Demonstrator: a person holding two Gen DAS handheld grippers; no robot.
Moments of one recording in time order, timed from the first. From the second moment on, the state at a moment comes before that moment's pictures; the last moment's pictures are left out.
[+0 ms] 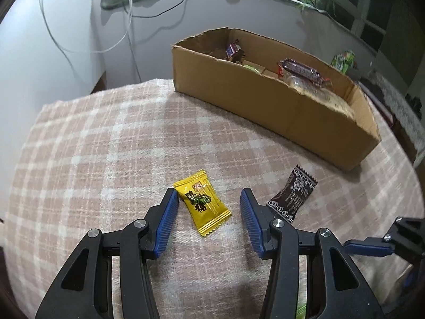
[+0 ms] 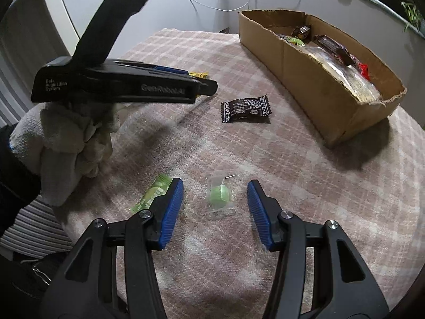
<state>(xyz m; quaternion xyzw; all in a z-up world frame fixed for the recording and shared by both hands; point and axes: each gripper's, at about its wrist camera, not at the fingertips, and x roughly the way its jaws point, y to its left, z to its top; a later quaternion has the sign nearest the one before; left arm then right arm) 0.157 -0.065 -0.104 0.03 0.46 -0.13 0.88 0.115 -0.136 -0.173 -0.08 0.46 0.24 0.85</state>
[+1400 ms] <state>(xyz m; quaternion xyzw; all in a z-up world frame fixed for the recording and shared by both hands) 0.188 -0.063 -0.040 0.00 0.40 -0.16 0.90 0.170 -0.198 -0.090 -0.05 0.38 0.17 0.91</state>
